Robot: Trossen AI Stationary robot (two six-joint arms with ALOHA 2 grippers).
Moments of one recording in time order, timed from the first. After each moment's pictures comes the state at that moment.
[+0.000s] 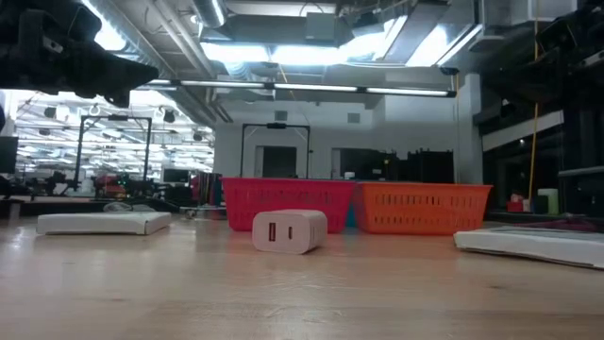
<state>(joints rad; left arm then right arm) 0.00 0.01 0.01 0.05 -0.11 0.04 0.00 0.00 0.01 0.03 0.00 -0.01</state>
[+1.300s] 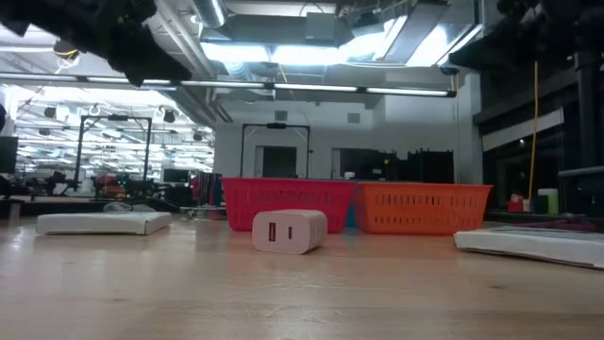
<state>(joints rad) 0.00 0.61 0.45 -0.20 -0.34 -0.13 -0.07 0.44 0.38 -0.09 0.16 0.05</state>
